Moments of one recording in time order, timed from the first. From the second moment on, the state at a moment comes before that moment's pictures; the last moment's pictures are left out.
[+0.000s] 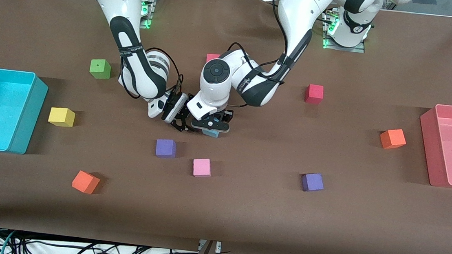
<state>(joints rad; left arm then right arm) -0.85 0.91 0.06 -1.15 -0.10 2.13 -0.74 0.52 0.61 0.05 -2.02 1.94 2.57 -2.14</state>
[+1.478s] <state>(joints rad) -0.75 0.75 0.09 -1.10 -0.12 1.87 -0.74 0.43 0.25 0.04 -2.34 1.59 2.52 -1.63</state>
